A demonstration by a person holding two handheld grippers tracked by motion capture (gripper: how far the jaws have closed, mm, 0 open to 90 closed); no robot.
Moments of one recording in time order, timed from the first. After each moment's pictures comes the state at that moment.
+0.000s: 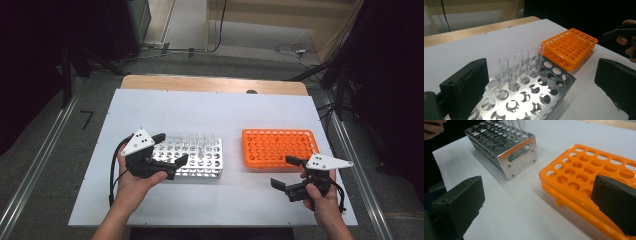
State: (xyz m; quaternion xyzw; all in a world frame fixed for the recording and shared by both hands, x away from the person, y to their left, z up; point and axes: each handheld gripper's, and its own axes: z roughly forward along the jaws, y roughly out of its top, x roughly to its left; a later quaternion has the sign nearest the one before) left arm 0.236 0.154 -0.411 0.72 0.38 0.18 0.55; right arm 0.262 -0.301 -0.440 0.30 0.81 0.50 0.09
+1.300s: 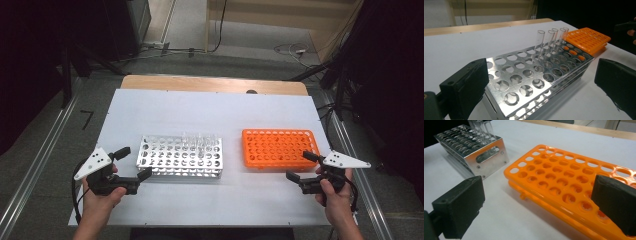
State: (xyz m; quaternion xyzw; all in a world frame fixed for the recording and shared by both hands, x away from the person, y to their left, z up) left arm 0.202 0.236 -0.449 0.68 0.41 0.21 0.57; right arm 0.276 -0.345 -0.449 0.34 0.78 0.50 0.15
